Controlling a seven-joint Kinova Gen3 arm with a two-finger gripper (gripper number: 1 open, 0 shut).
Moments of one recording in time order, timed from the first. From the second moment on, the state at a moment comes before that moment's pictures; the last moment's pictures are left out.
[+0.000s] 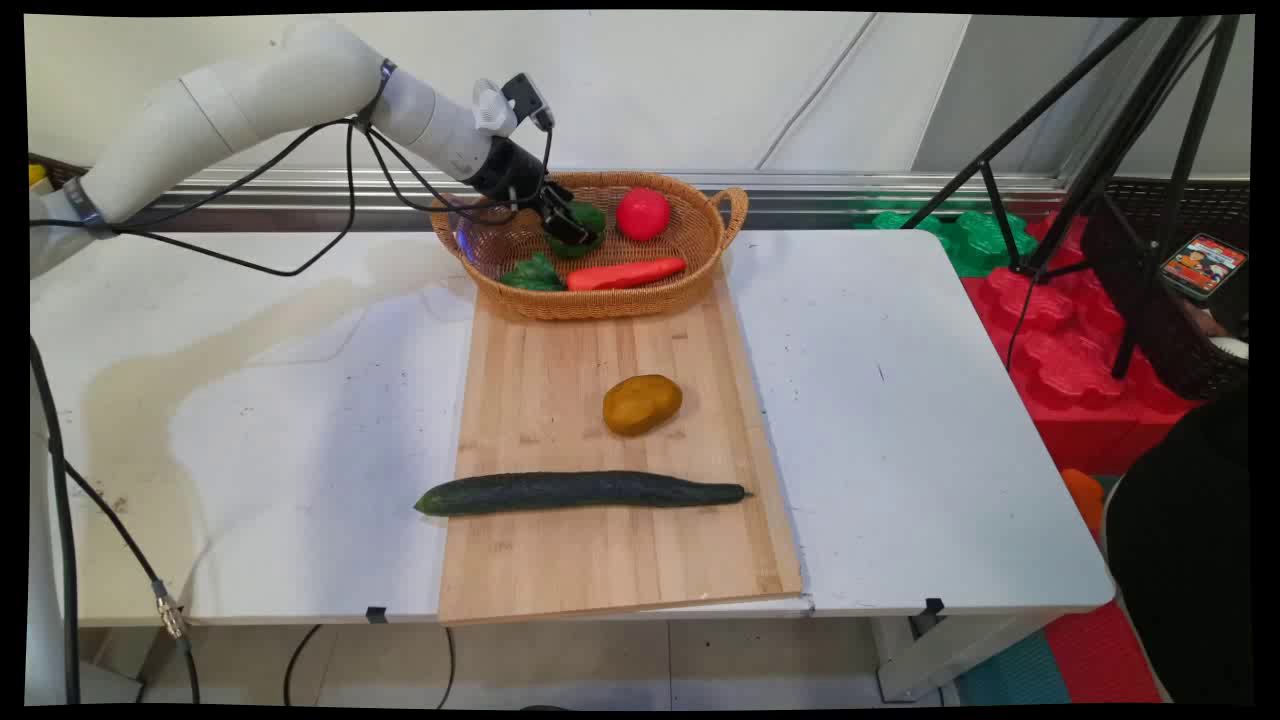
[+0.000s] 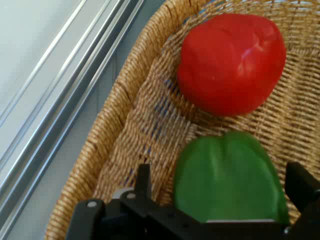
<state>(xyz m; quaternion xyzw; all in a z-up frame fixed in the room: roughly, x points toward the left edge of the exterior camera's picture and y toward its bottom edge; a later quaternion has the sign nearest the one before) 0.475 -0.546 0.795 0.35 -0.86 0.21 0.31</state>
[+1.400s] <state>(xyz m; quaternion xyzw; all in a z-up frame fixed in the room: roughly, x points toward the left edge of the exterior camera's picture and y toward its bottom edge) 0.517 -0.402 0.893 0.29 -0.87 0.17 0.37</state>
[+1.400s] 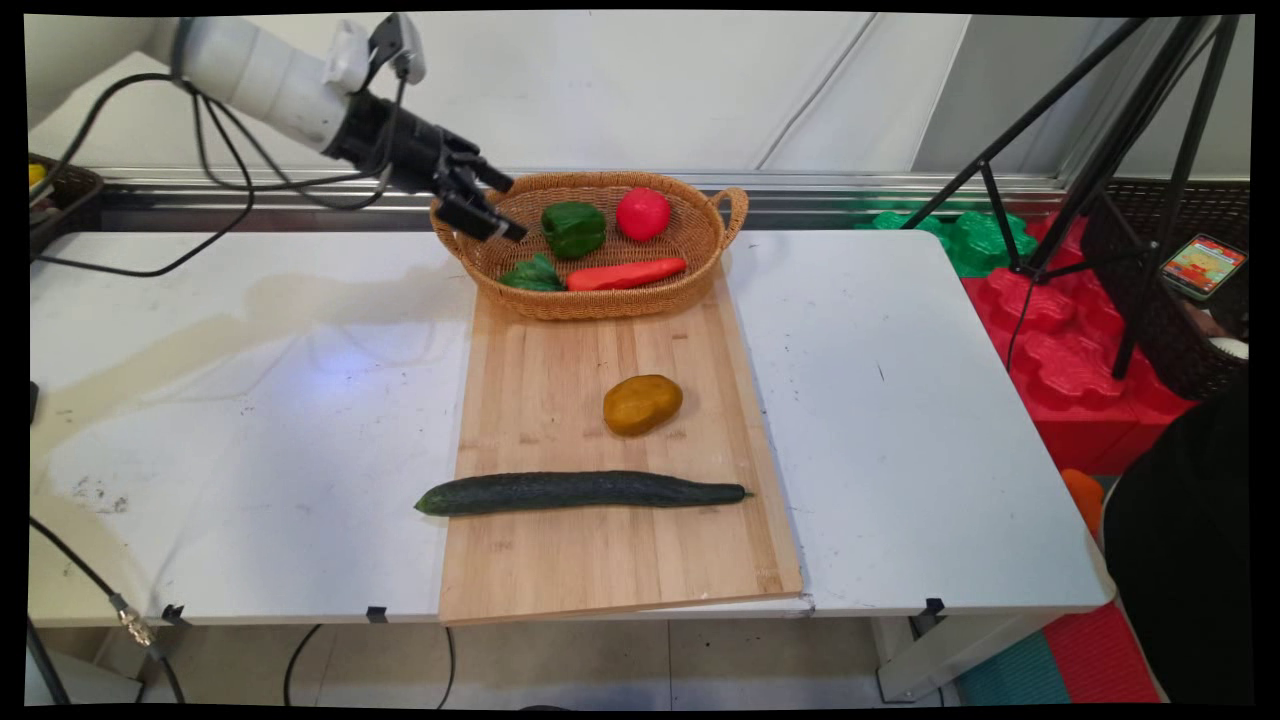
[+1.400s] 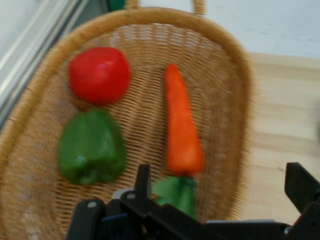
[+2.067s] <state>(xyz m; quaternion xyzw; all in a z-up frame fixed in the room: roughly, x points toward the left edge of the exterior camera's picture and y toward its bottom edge) 0.488 -0.314 0.882 0.24 -0.90 0.10 0.34</state>
